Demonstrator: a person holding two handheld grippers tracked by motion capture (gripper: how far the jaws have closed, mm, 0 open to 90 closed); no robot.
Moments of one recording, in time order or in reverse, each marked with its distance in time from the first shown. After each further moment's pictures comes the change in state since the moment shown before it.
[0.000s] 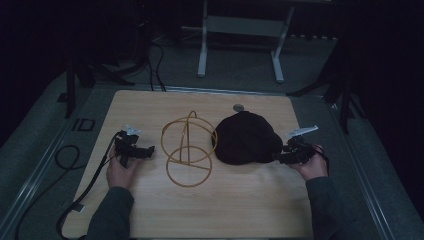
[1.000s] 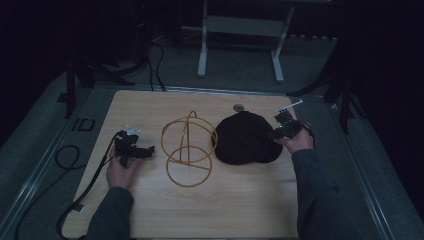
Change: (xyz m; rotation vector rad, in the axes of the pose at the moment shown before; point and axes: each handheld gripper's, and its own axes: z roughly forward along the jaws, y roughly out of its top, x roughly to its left) left arm 0.000 0.000 0.000 0.000 0.000 0.000; right arm -0.017 0.076 0.032 0.108 -0.036 0.128
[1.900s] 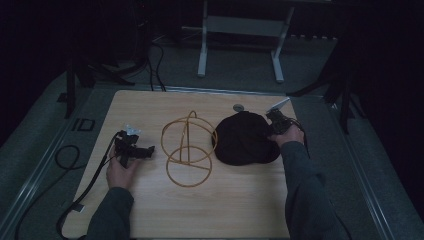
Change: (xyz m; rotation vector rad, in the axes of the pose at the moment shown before) left arm 0.000 0.000 0.000 0.000 0.000 0.000; right arm -0.003 0.021 0.042 0.231 -0.082 0.157
